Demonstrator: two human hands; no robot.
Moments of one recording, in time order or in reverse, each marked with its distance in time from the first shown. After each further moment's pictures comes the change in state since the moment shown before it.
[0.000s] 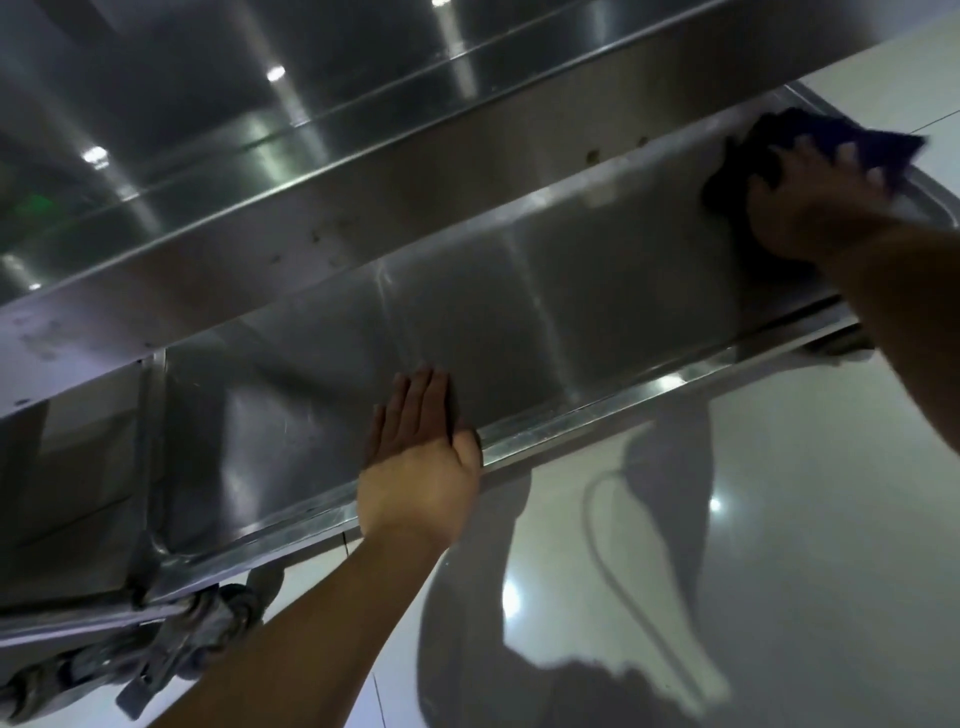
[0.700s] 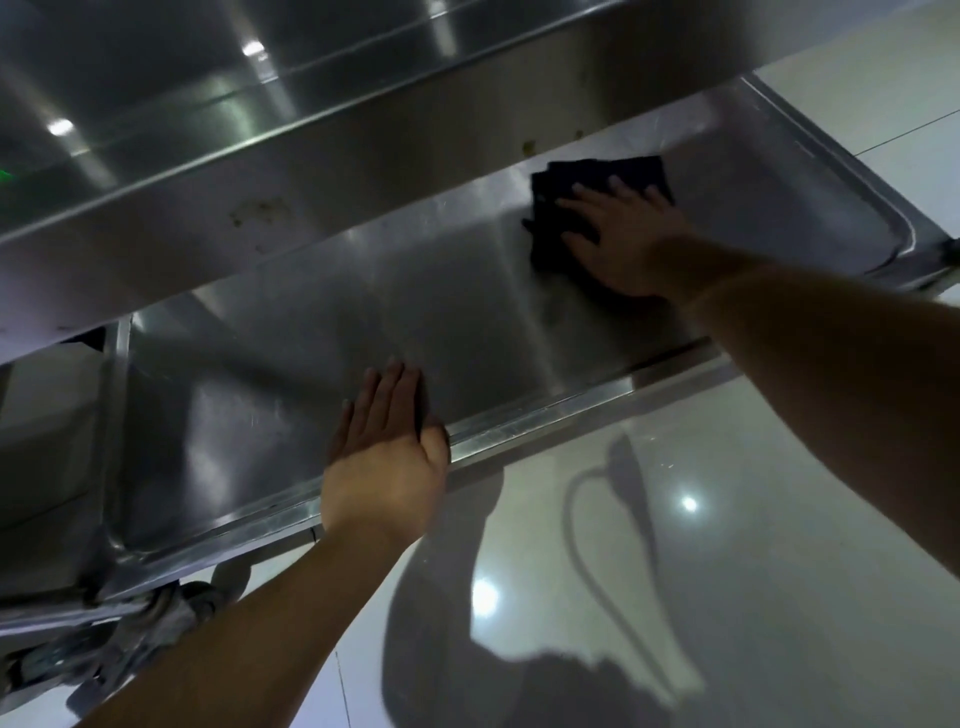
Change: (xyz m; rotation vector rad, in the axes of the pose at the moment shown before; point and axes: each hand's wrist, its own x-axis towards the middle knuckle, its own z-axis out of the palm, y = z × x) left_hand -0.004 0.007 -0.011 -0.020 -0.039 -0.019; right_hand -0.035 -0.109 0.026 -0.067 -0.141 -0.473
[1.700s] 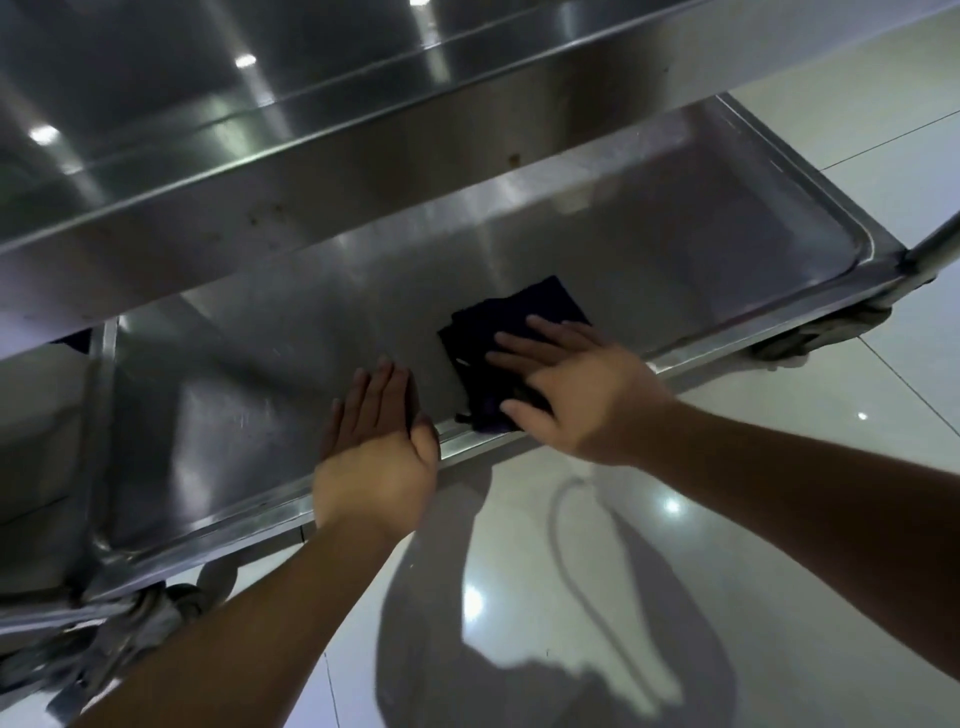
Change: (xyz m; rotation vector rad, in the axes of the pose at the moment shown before) left_hand 0.001 -0.002 0.009 -0.006 0.077 0.016; right_hand -0.141 -0.072 0.032 -0.078 0.036 -0.312
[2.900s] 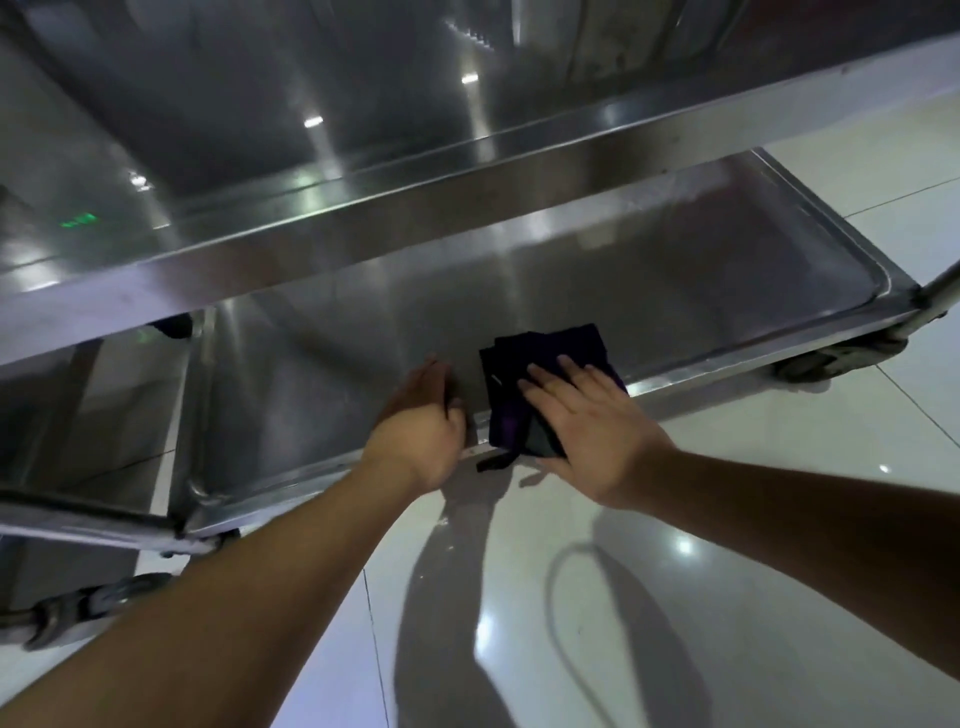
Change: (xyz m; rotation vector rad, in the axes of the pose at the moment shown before) left_hand 0.007 -0.018 -0.053 -0.239 -0.290 -0.045; right_hand -0.017 -0.060 0.020 -0.056 -0.074 0.003
